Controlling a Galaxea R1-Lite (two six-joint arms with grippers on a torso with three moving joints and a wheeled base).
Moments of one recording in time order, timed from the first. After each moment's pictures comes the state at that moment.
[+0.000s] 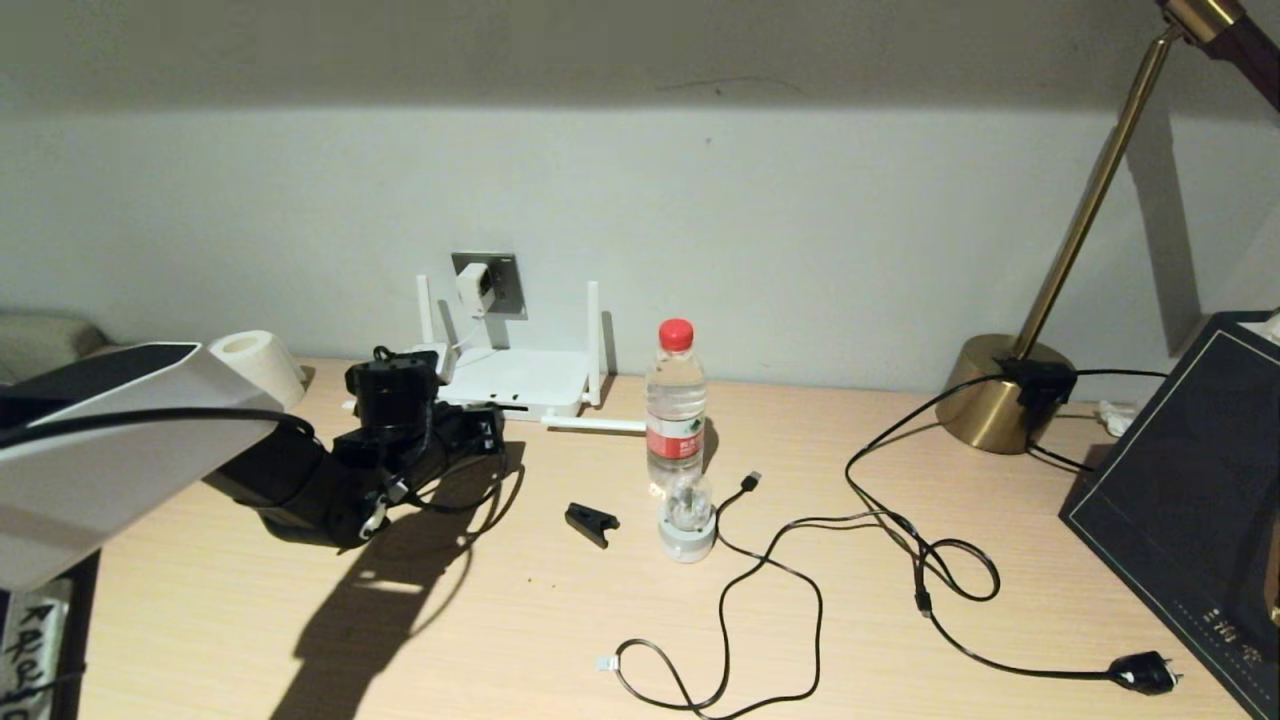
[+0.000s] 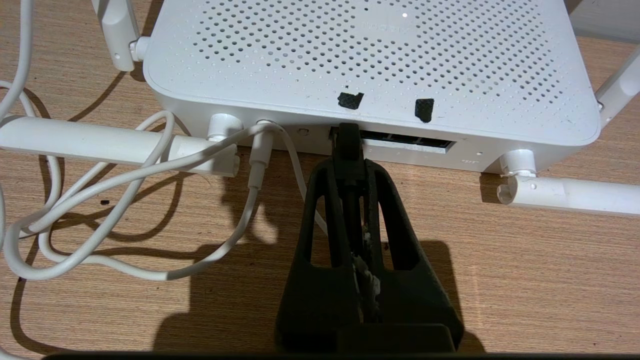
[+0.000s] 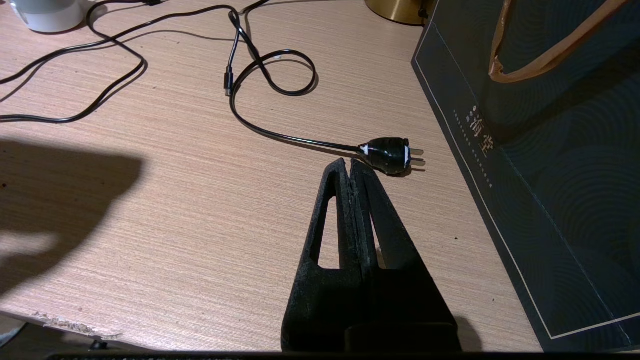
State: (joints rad) left arm -0.18 2.25 -1.10 -0.88 0.07 -0.08; right arm 0.00 0.00 -0.06 0.15 0.07 -0.11
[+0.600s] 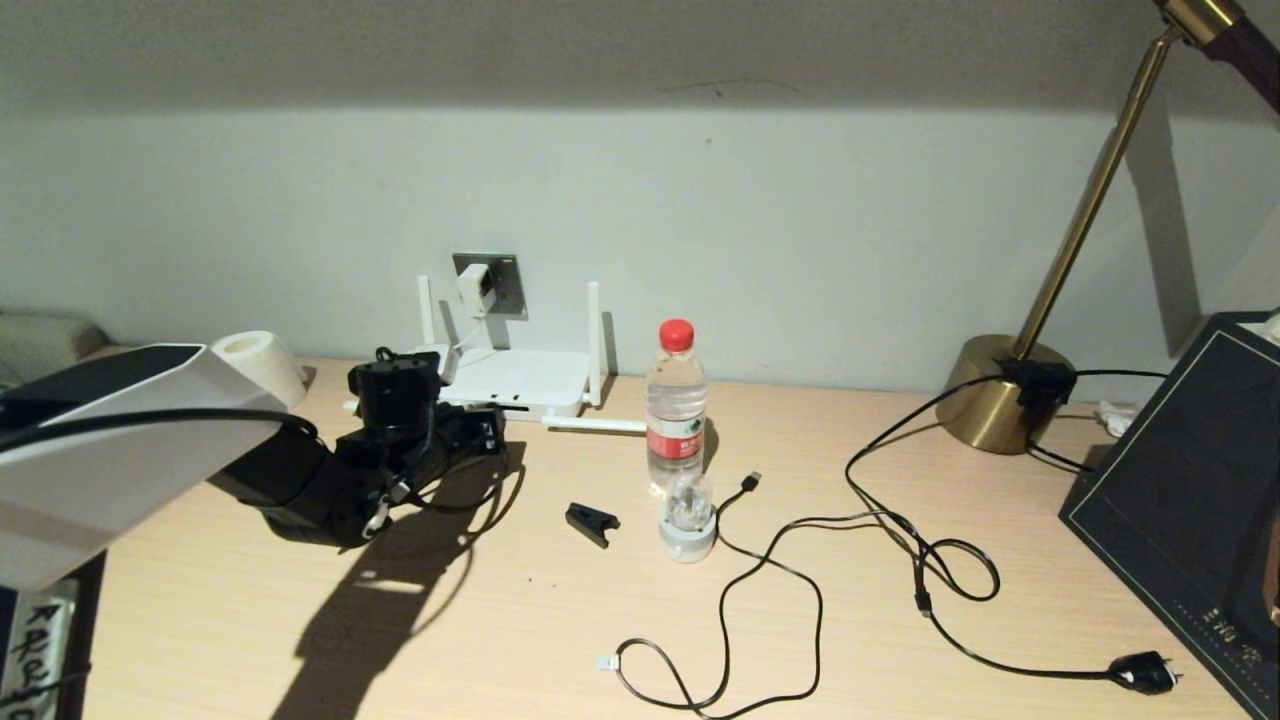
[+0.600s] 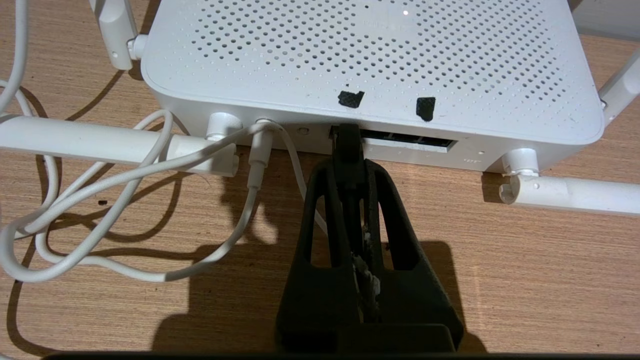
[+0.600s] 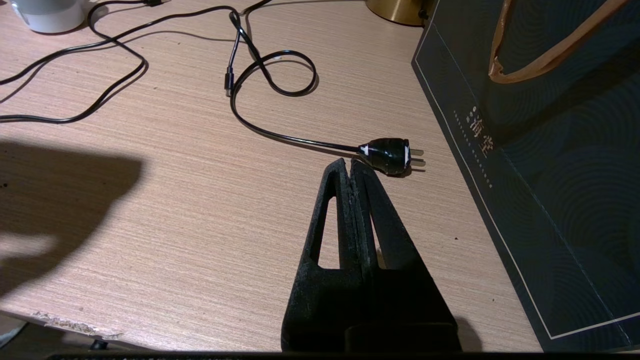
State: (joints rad) left arm -0.18 2.26 -1.12 -0.87 0.07 -0.08; right arm 0.00 0.00 -0.06 0.15 0.07 -0.11
